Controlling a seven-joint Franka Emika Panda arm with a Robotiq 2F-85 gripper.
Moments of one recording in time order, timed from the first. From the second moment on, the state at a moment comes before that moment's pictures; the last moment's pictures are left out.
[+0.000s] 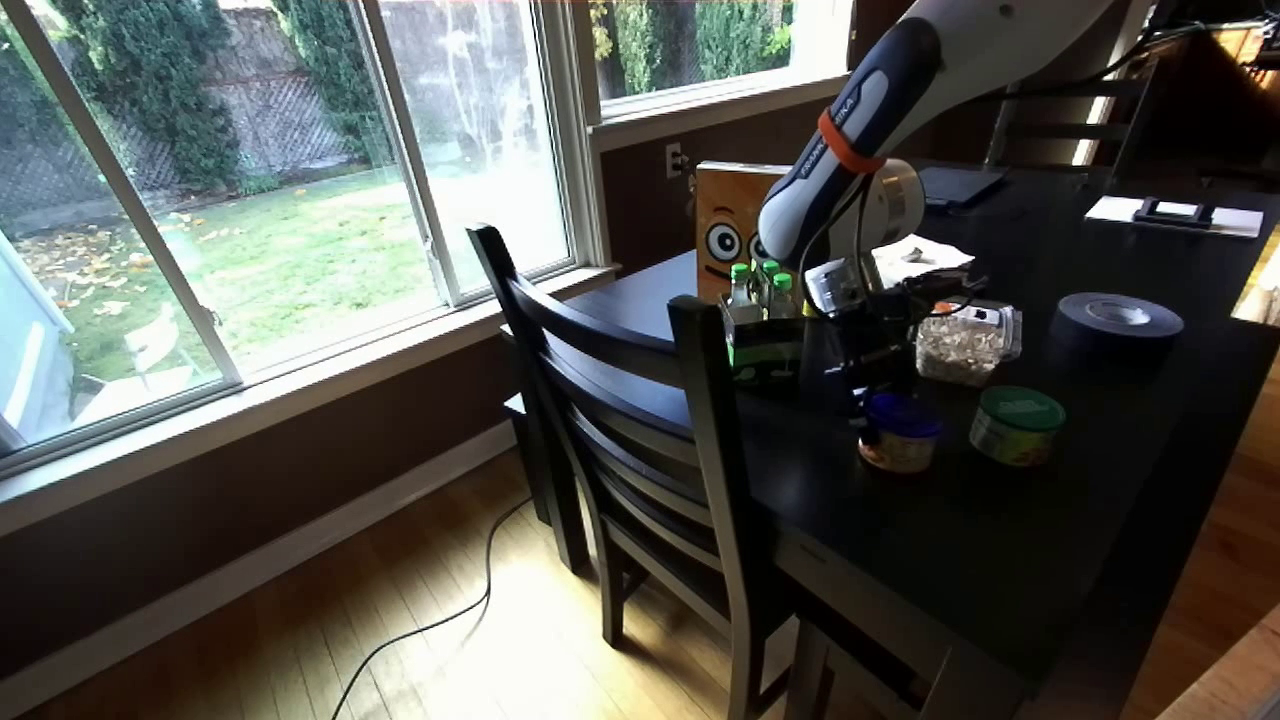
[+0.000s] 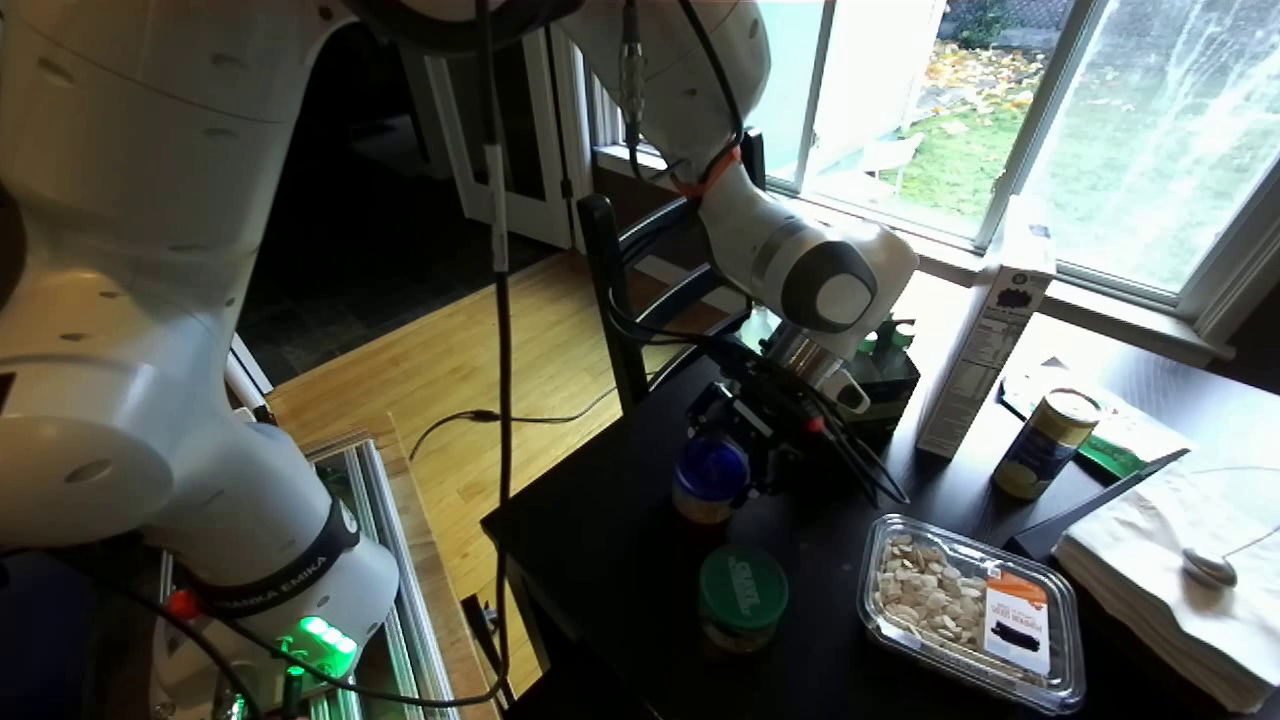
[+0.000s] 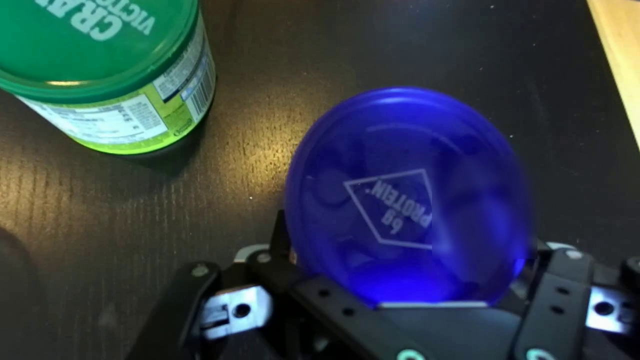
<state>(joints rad) -0.15 0.62 -0.04 -1.92 -0.08 1.91 -0.30</state>
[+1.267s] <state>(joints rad) -0.18 0.42 -0.20 -2.05 -0.13 1.80 -0.13</state>
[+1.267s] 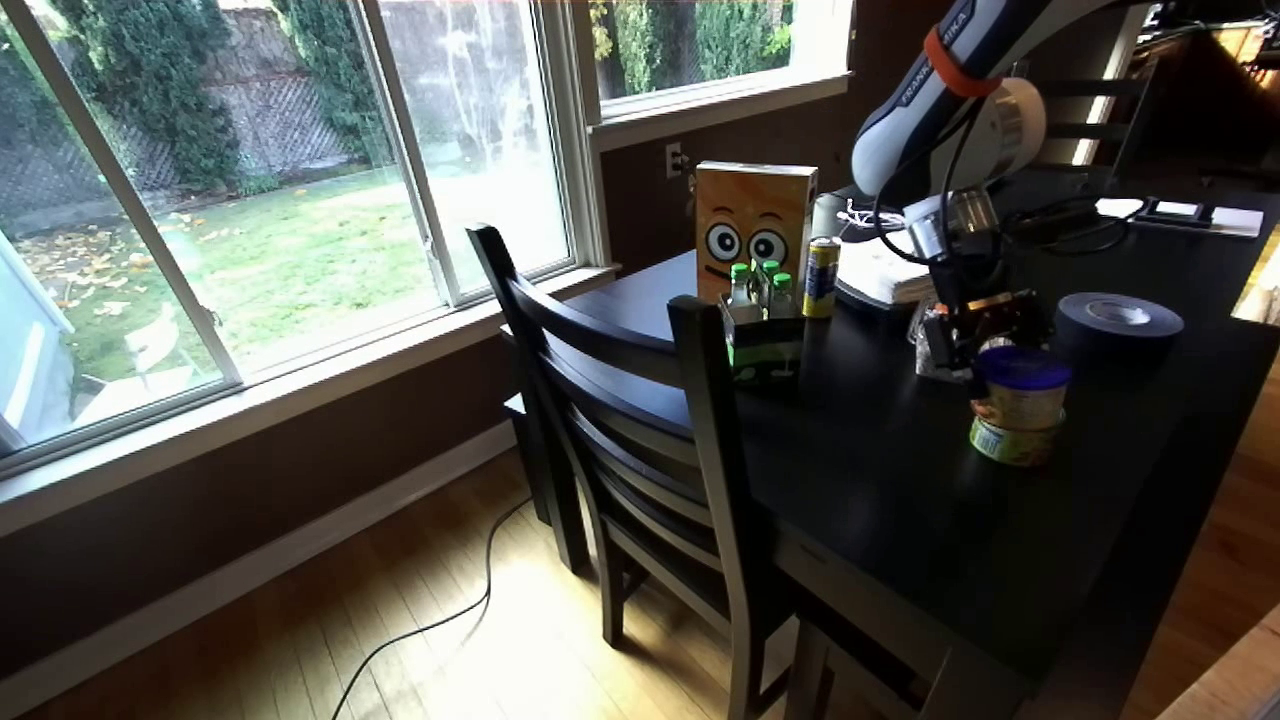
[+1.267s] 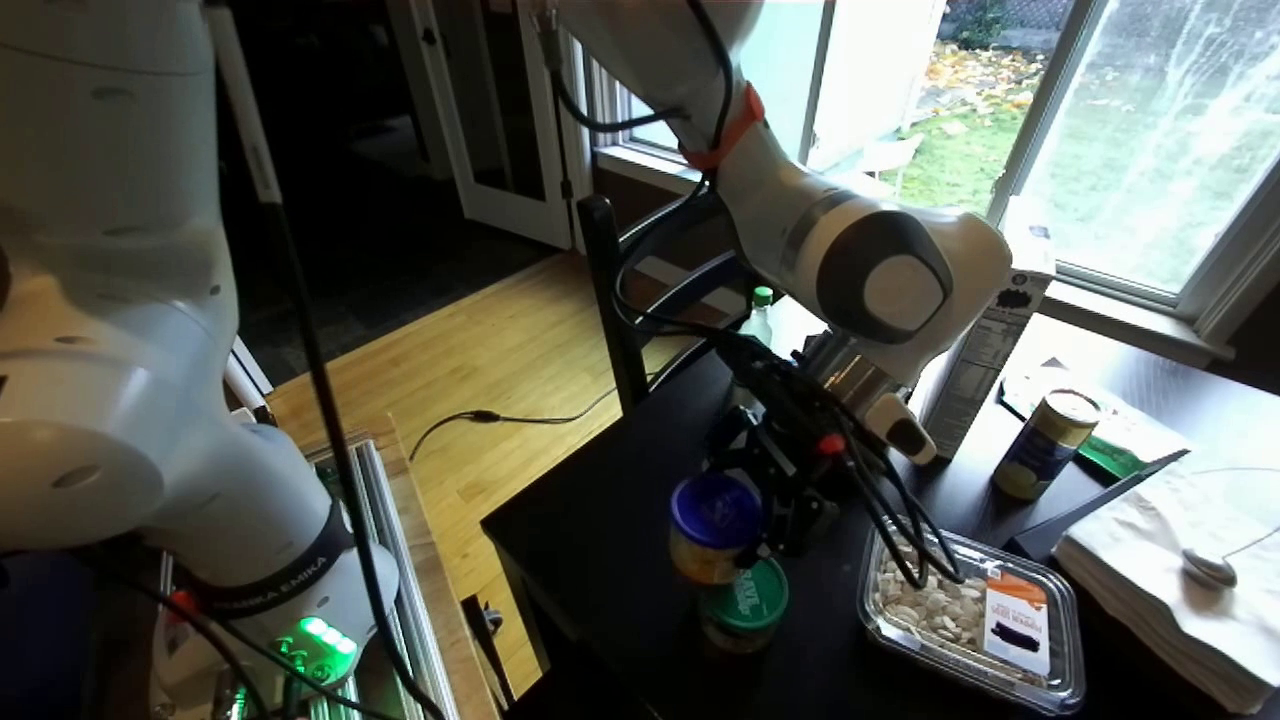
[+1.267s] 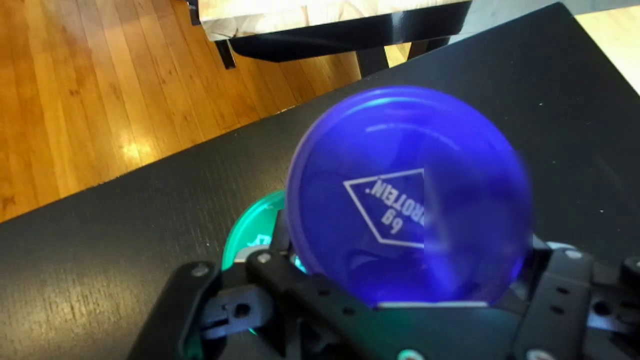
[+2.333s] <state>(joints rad) -0.26 0.41 -0.26 -2.09 -0.14 1.90 -0.10</state>
